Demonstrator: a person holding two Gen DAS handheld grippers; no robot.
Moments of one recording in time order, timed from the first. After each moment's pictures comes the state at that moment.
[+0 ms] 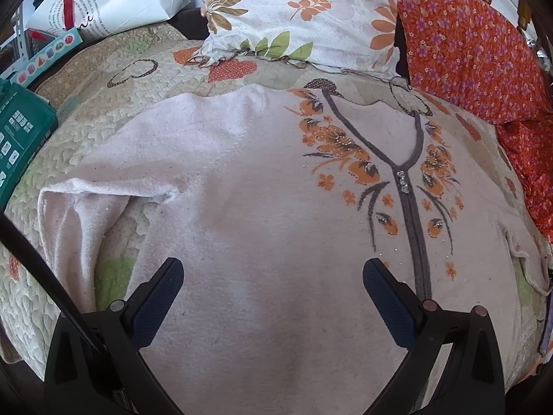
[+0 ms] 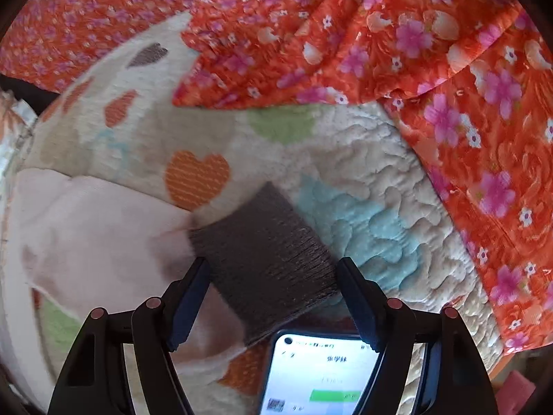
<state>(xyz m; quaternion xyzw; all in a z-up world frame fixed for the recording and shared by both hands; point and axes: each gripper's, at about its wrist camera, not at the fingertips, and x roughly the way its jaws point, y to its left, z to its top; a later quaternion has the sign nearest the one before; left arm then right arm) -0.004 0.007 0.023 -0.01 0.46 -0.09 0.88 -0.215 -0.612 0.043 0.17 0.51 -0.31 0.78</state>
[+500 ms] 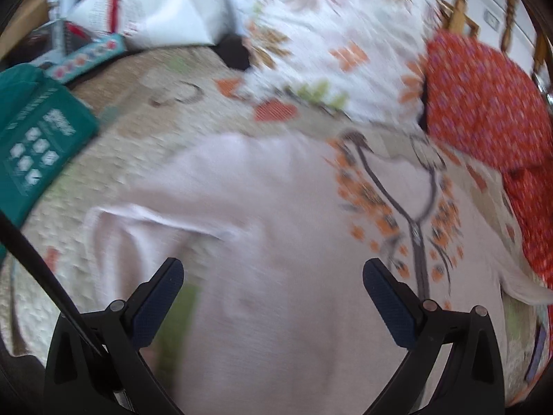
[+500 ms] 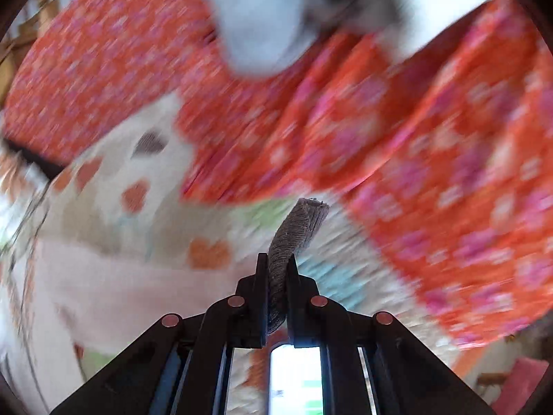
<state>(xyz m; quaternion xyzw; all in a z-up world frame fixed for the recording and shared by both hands) -0.006 0.066 0.071 -0.06 0.40 -0.04 0.91 -0.232 -0.616 0.163 0.19 0.40 -0.39 0.81</state>
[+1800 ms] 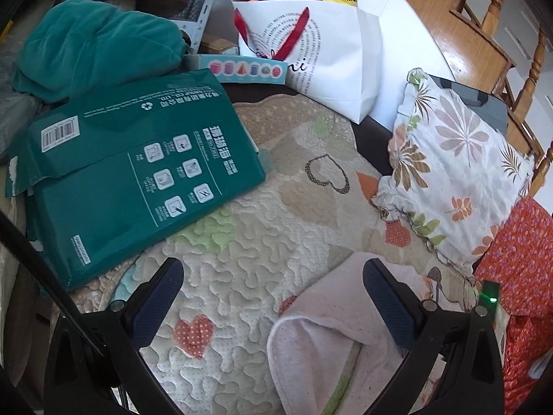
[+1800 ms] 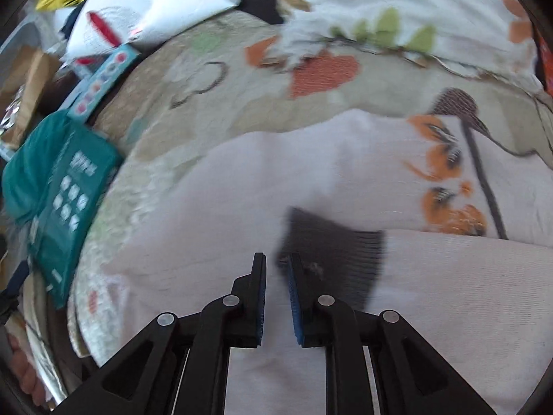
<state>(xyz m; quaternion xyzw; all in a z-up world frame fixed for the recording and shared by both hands) 0.007 0.281 0.114 -0.23 0.34 0.10 0.91 0.119 -0.006 0.031 0.08 0.51 0.19 0.83</state>
